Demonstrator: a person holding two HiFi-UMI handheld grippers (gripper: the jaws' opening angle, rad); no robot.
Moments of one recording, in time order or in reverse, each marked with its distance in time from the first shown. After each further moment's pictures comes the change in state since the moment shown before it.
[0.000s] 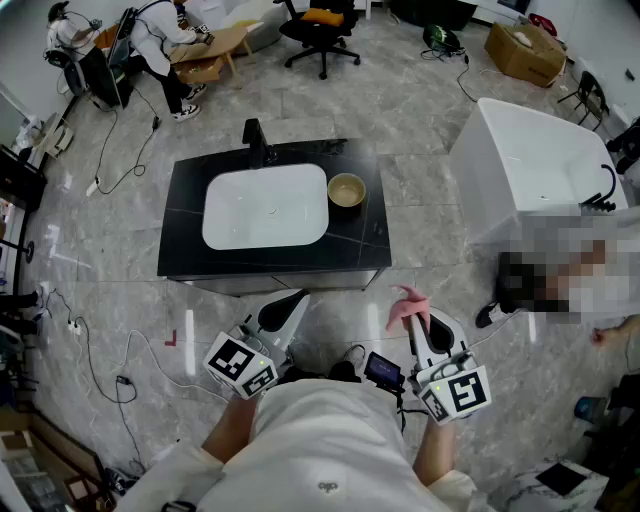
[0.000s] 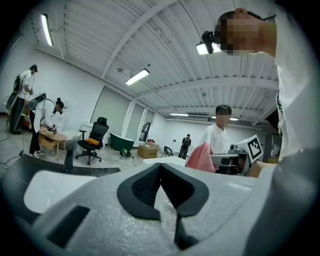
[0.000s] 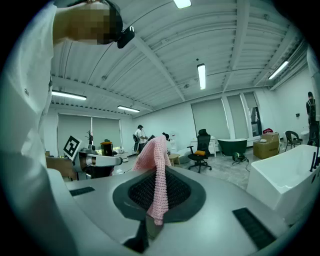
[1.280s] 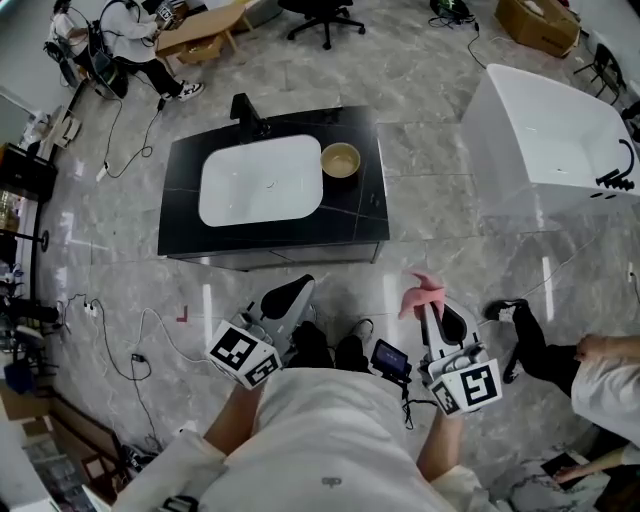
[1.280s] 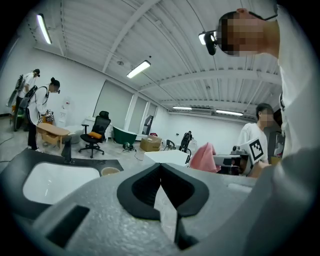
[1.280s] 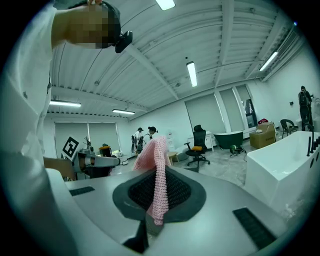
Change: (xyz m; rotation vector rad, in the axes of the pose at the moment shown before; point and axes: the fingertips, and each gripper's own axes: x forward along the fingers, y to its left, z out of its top) left arm 0.036 -0.035 -0.017 -0.024 0.082 0.056; right arm -0.035 -0.053 -0.021 0.095 0.009 0.000
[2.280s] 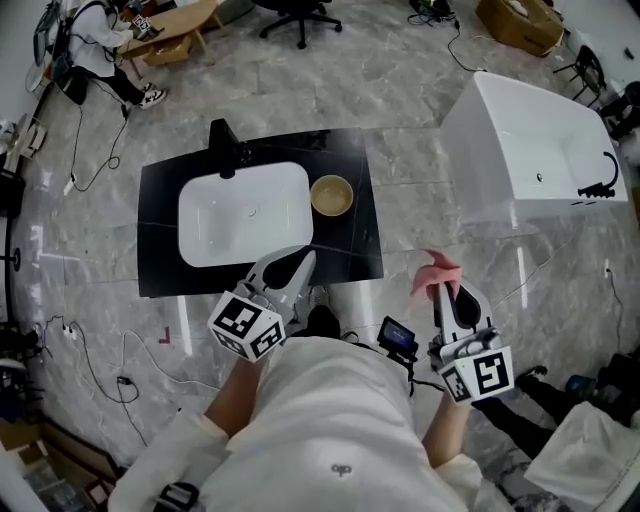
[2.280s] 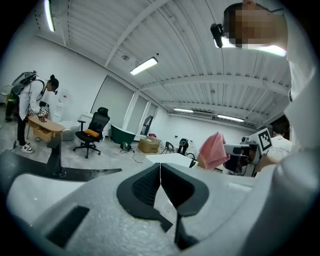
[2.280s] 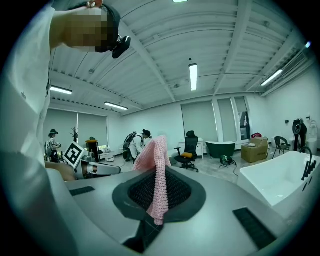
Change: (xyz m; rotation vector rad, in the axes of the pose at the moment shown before) left arm 0.108 0.136 0.044 -0.049 -0.012 -0.048; right arm 0.125 -0.058 0.077 -0.107 -0.009 -0.118
